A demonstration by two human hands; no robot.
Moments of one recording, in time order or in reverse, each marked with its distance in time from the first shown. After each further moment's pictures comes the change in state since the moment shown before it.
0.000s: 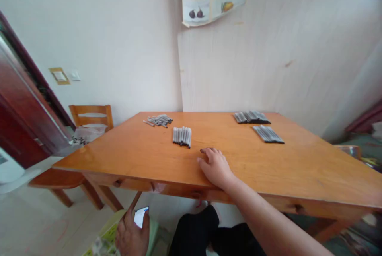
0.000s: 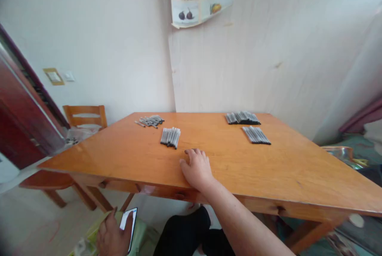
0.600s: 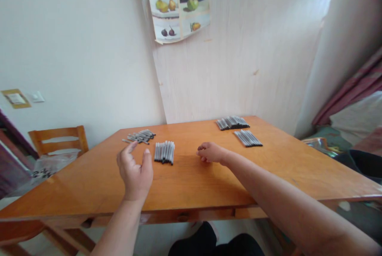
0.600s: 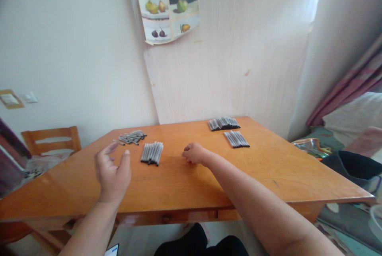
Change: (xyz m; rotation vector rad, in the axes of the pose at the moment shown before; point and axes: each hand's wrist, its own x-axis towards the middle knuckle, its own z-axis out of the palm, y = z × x) left_hand 0.126 0.241 -0.107 -0.770 0.394 0.555; right_hand 0.087 0.069 -0.046 0.335 -0.310 0.229
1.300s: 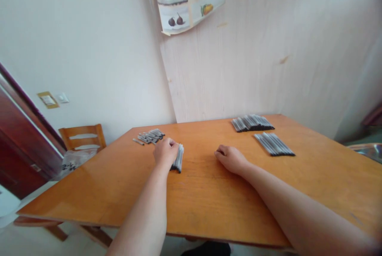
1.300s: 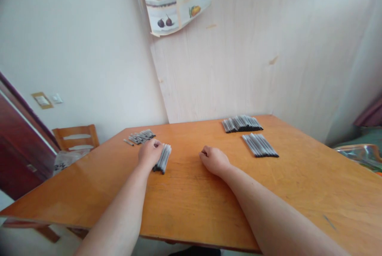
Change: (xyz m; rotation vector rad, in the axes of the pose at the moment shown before) left_hand 0.026 -0.044 0.117 0.438 -0.598 -0.197; right_hand 0.032 0.048 -0.012 -0.353 0.262 -0.221
